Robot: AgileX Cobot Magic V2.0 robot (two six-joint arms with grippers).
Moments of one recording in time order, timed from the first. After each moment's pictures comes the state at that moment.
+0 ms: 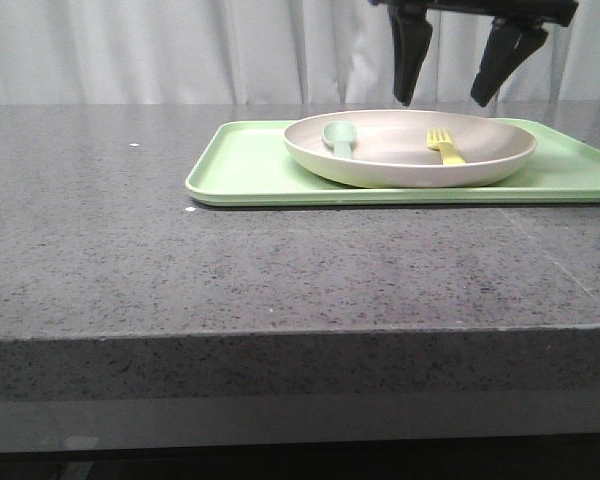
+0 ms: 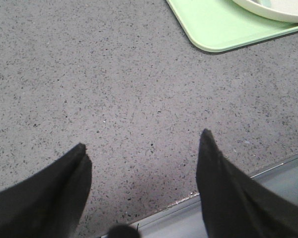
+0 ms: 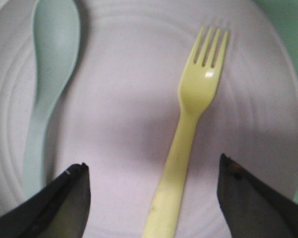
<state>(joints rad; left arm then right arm) -0.34 0.70 -0.73 -0.09 0.79 0.05 0.28 2.01 -1.99 0.06 1.24 0.23</state>
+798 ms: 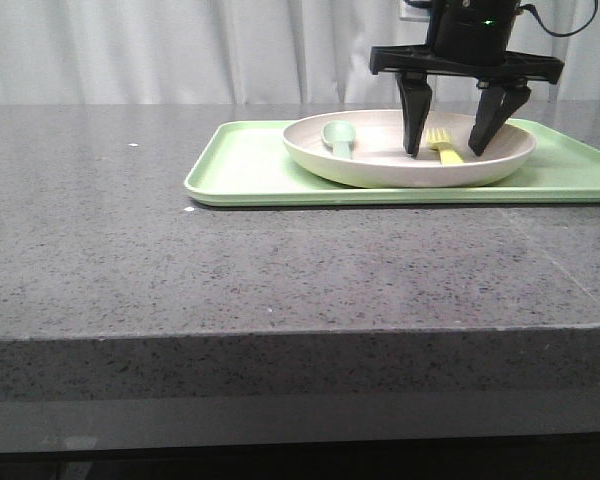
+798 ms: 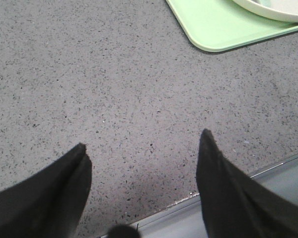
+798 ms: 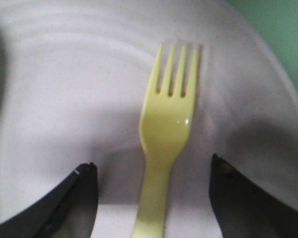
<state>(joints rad) -0.34 0.70 -0.73 -0.09 0.79 0.05 0.25 2.14 -2.04 0.04 1.24 0.28</state>
